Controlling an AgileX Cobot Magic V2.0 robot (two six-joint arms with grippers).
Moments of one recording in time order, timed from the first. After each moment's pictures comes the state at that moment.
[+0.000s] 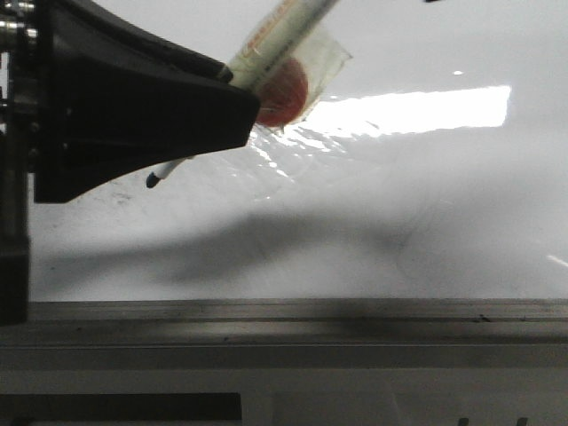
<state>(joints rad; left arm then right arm) -0.90 1.11 -0.39 0.36 -0.48 0.04 0.85 0.85 -0.71 0.12 0.37 -0.14</state>
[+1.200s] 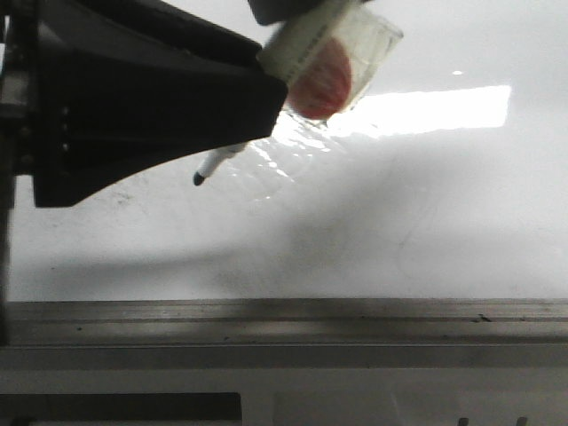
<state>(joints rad) -0.90 1.11 -0.39 0.44 -0.54 0.05 0.86 1.00 -0.78 0.19 0.32 -0.15</state>
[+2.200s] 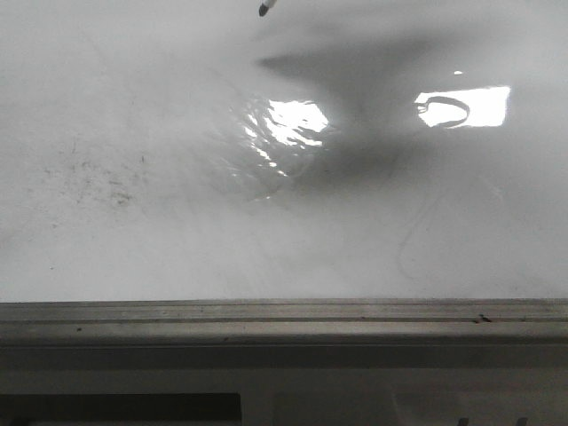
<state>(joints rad) -0.90 0.45 -0.38 0.04 0.06 0.04 0.62 1.11 -1.04 0.17 0.42 -0.05</state>
